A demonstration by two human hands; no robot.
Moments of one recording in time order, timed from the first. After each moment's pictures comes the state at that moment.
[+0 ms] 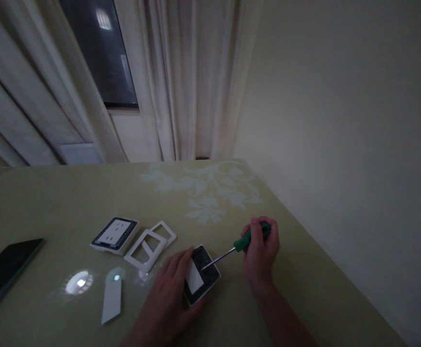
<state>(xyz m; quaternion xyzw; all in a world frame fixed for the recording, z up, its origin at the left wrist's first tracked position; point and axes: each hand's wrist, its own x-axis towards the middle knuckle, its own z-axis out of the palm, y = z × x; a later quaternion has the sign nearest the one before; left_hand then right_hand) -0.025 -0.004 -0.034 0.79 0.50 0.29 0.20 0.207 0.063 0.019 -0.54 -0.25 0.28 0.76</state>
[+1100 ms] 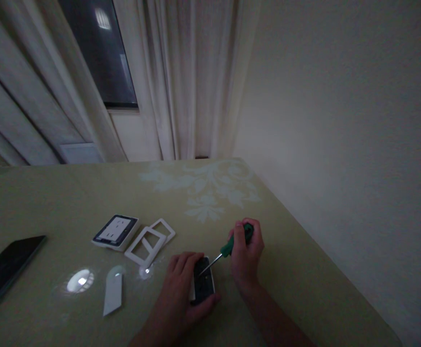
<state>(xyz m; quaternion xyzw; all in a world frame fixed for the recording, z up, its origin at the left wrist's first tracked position) 0.008 -0.006 -0.022 0.77 0.50 0.31 0.25 0.187 0.053 0.007 -0.56 -0.36 0.22 0.71</state>
